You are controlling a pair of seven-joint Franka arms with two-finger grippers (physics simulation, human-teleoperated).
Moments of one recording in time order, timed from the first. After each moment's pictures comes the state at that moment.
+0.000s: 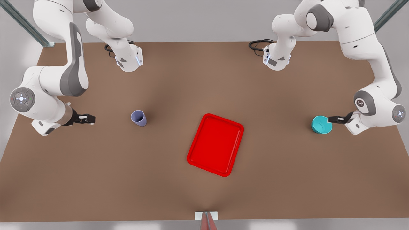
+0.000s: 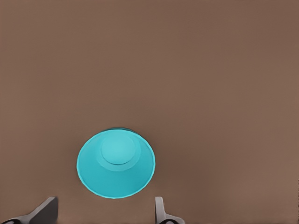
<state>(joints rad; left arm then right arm) -0.13 0.42 0.54 -1.84 -0.23 1.90 0.61 -0.05 0.21 0.06 -1.57 -0.07 1.63 -0.02</state>
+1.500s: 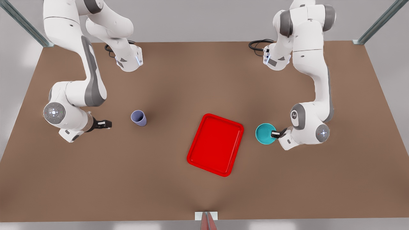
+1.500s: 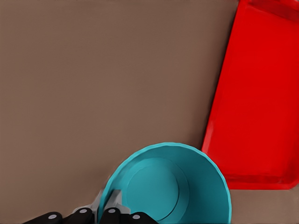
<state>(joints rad) -0.62 0.57 0.50 -1.73 -0.60 1.94 0.30 -0.03 0.24 0.11 -1.81 -0.01 1.84 -0.03</state>
